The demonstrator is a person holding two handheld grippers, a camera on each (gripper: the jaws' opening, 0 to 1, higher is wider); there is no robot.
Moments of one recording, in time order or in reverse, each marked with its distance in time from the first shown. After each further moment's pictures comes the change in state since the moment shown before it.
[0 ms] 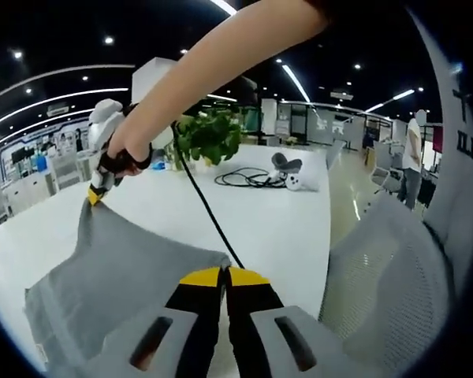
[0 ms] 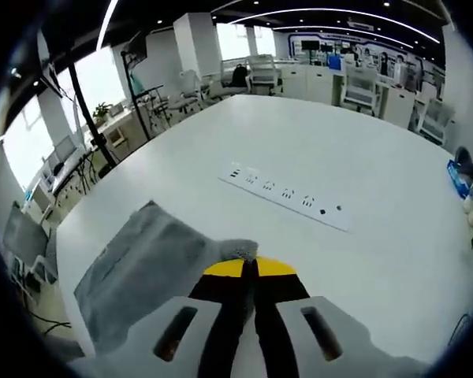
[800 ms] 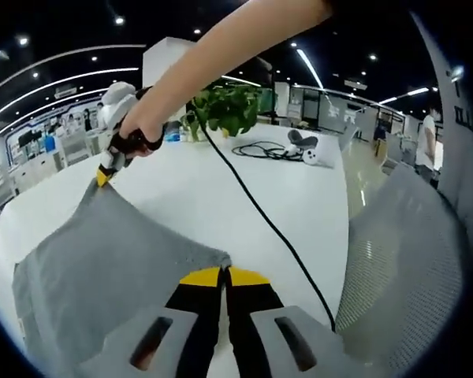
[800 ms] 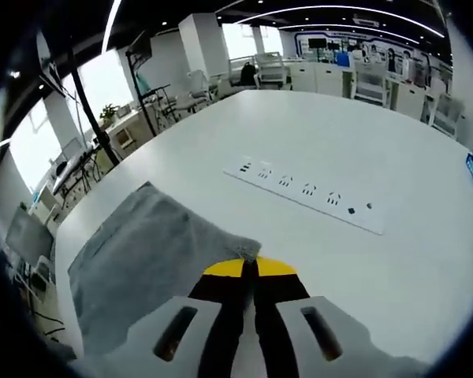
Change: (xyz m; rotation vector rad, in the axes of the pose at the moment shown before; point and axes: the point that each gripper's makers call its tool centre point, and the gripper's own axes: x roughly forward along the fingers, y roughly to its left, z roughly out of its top) left arm -0.011 0.037 -0.059 -0.037 0.120 0.050; right arm 0.052 0.015 -0.006 0.006 -0.006 0.067
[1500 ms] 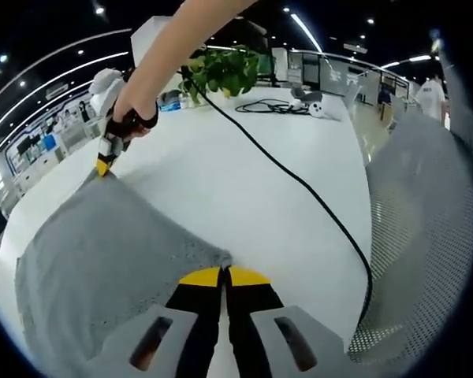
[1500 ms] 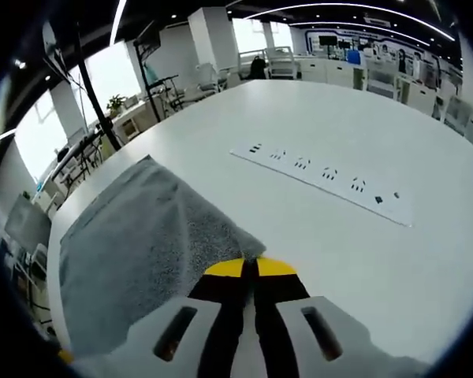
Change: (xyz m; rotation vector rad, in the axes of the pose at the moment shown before) left arm 0.007 0.019 -0.062 0.079 0.160 0.038; right arm 0.044 0.009 -0.025 -0.041 0.020 0.041
